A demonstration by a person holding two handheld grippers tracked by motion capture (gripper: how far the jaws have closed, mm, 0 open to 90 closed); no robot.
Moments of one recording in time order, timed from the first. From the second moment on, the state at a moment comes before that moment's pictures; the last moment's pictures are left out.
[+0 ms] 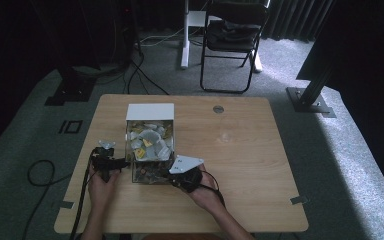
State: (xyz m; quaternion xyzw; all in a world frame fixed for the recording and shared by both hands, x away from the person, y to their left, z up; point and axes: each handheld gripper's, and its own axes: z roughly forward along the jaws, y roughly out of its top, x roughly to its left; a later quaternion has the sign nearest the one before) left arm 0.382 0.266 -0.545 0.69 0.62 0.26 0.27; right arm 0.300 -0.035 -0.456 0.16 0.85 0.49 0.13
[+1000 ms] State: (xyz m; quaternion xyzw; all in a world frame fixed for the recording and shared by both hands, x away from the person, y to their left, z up) left arm 0.381 0.266 -0.545 0.69 0.62 0.25 0.27; right arm 0.287 -0.079 -0.436 0.18 0.84 0.49 0.17
